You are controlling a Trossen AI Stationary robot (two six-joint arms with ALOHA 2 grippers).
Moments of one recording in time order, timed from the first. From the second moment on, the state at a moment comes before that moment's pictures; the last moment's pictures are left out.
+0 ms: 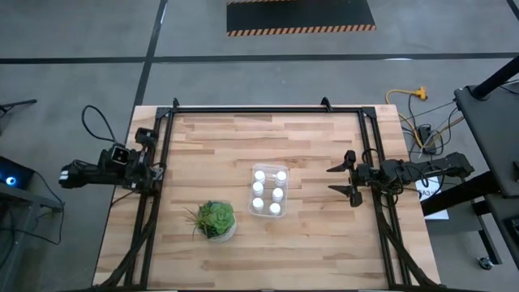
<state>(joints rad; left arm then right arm) -0.03 0.12 0.03 1.05 0.05 -0.04 0.20 0.08 0.01 0.03 0.18 0.05</state>
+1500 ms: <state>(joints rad) -0.03 0.03 0.02 0.23 0.05 -0.05 0.20 0.08 0.01 0.03 0.18 0.05</state>
